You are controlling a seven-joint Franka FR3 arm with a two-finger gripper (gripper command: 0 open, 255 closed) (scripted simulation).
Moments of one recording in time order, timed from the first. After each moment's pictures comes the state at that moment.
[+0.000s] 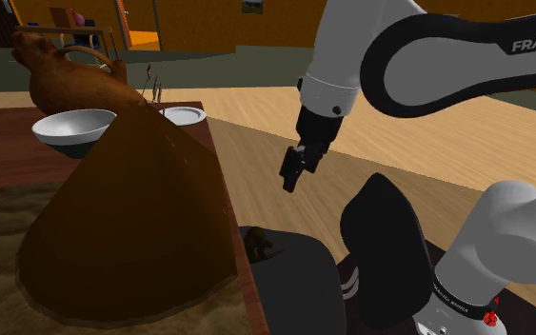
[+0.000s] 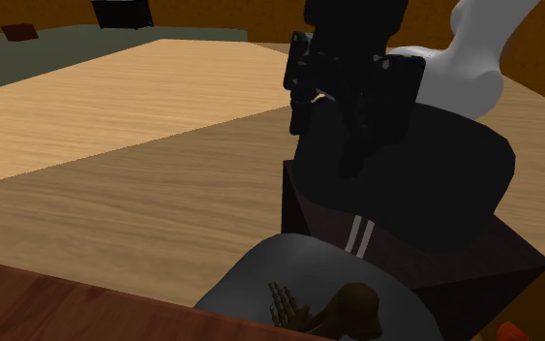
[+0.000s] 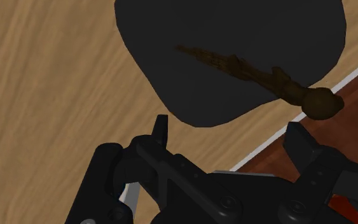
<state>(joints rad) 0.15 -0.61 0.46 -2.42 0.25 1.98 0.23</state>
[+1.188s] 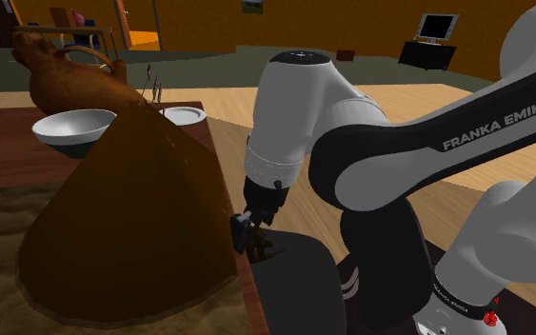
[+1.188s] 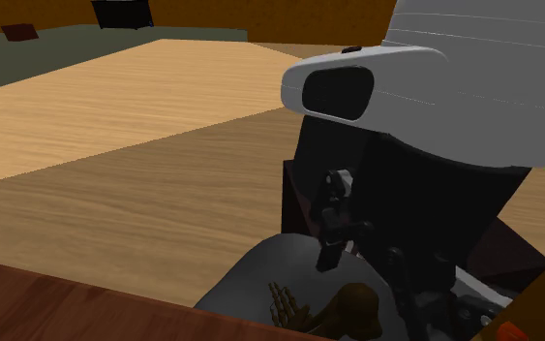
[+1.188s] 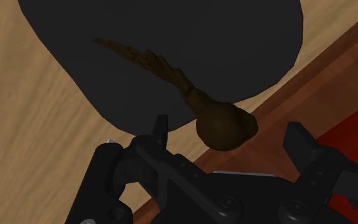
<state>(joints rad) 0.13 -0.30 0.74 -2.37 0.20 2.27 0.47</state>
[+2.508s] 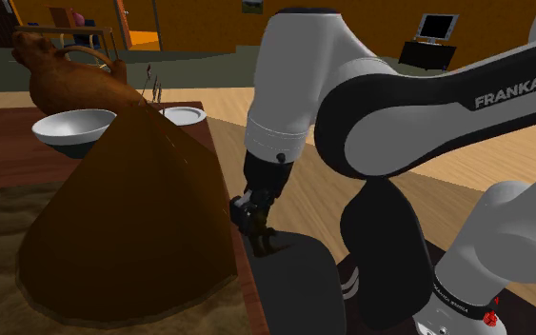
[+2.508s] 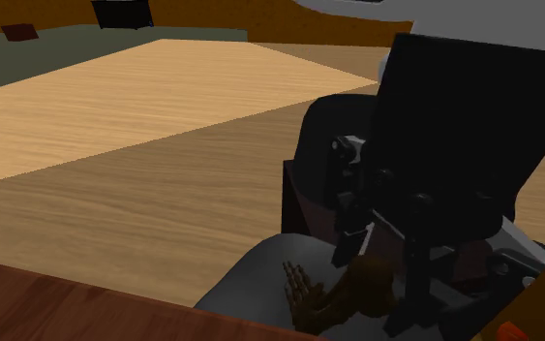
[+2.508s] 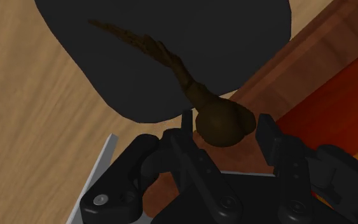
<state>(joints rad) 0.14 -0.36 0.70 -2.30 0.21 2.15 0.45</state>
